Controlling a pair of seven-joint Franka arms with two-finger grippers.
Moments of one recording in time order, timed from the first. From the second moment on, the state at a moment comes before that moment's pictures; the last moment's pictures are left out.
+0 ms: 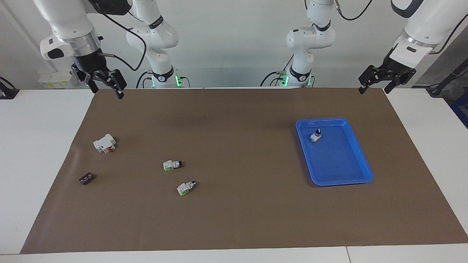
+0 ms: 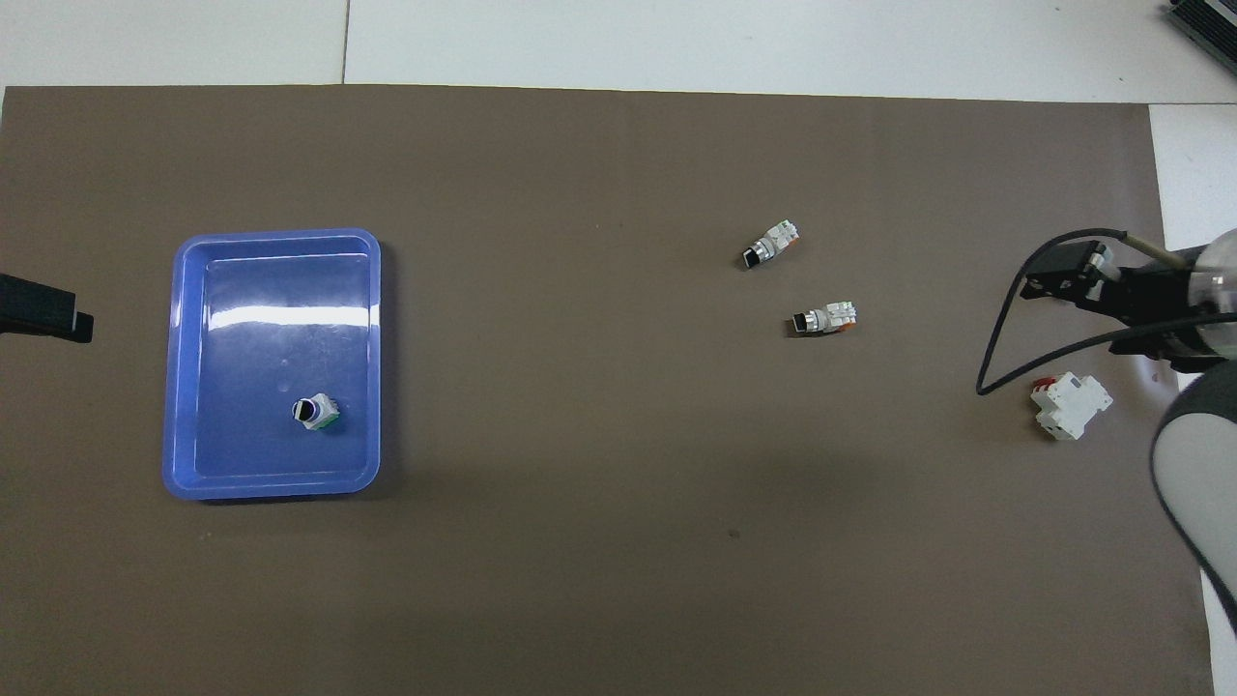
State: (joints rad) left arm 0.03 -0.03 0.00 -1.55 -0.05 1.49 0.05; right arm 0.06 -0.11 -0.03 -1.88 -0.02 1.92 0.65
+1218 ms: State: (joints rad) left arm 0.03 -0.03 0.00 -1.55 -0.05 1.49 0.05; right arm 0.14 0.33 -0.03 -1.98 0.38 2.32 1.21
